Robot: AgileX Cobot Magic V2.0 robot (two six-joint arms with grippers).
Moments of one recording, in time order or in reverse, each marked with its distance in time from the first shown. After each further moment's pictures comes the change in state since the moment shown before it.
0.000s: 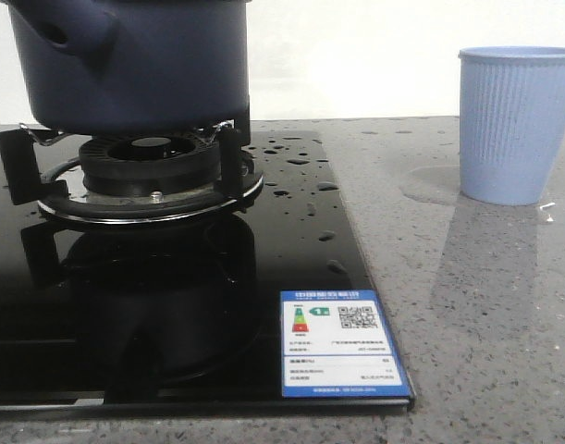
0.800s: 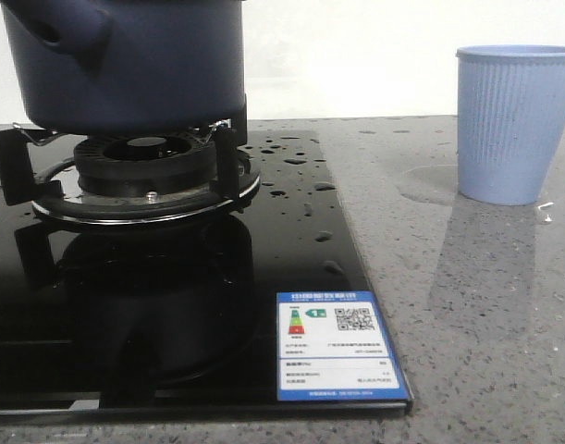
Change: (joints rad) left arm 0.000 0.164 -0.247 -0.933 0.144 0.178; right arm 0.000 0.185 -0.437 0.240 0.555 -0.066
